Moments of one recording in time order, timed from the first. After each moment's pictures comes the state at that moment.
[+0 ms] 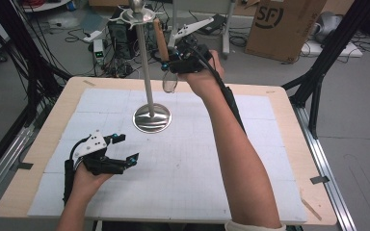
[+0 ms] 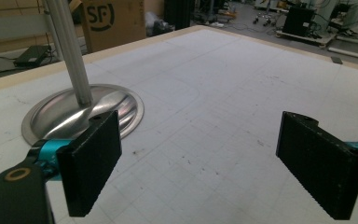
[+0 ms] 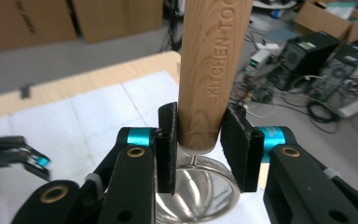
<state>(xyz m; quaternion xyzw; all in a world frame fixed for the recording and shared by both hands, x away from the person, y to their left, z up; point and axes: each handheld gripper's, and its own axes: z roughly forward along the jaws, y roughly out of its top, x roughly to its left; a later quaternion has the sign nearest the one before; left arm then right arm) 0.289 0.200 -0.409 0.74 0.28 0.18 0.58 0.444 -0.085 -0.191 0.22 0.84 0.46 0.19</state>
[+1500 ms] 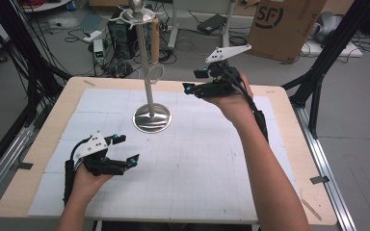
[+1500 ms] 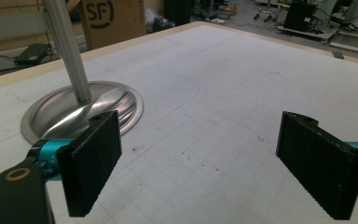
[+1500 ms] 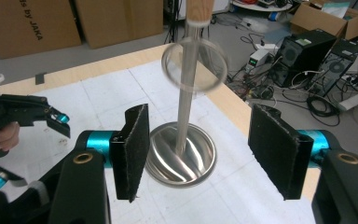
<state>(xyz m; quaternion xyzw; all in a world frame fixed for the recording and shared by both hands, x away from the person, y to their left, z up) 0.288 0.198 -0.410 0.75 0.28 0.18 0.57 0.399 -0.157 -0.219 0.23 0.83 0.48 0.18</state>
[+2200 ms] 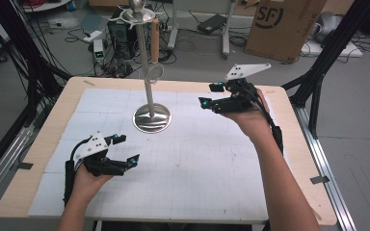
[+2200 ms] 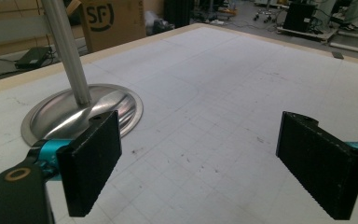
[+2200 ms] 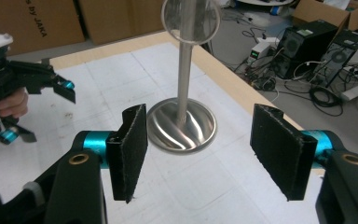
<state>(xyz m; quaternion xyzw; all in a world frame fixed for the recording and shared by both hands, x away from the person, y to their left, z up) 0.287 0.198 -0.410 0.75 0.27 0.19 0.57 0.378 -0.199 -0.248 0.23 0.83 0.49 0.16</state>
